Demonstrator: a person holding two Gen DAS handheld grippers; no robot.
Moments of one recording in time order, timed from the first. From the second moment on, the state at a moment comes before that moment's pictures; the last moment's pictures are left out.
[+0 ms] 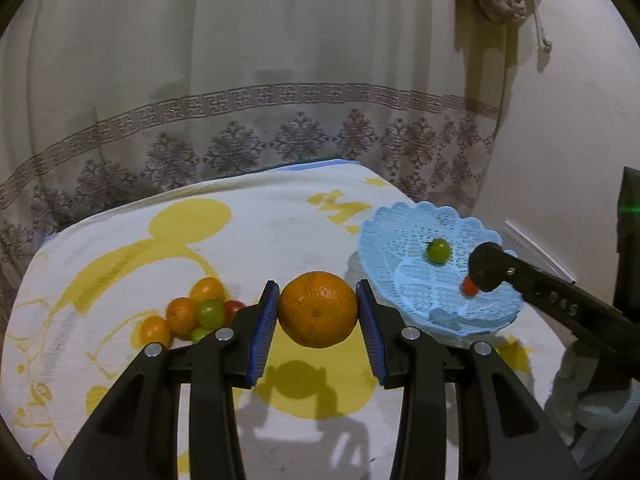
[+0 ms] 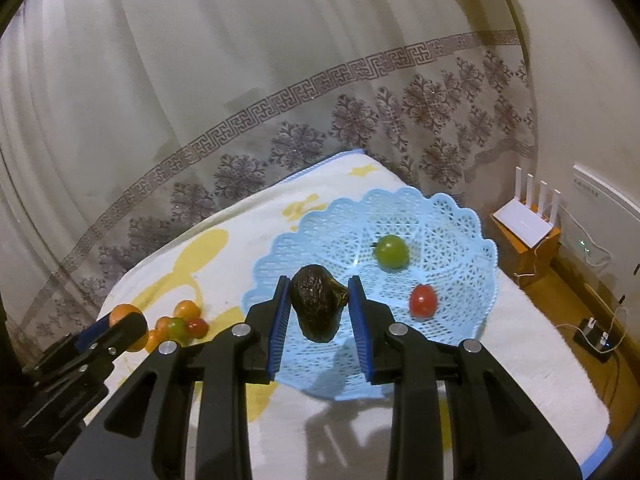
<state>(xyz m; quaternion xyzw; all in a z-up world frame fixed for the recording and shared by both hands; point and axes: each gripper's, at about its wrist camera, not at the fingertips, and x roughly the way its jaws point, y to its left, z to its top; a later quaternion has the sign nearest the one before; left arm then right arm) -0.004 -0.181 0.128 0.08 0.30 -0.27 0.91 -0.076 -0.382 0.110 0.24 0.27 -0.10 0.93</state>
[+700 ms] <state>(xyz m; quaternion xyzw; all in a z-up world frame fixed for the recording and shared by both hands) 0.002 -0.259 0.111 0.07 0.35 -0.34 0.87 -0.101 -0.426 0.112 0.28 0.23 -0.13 0.92</state>
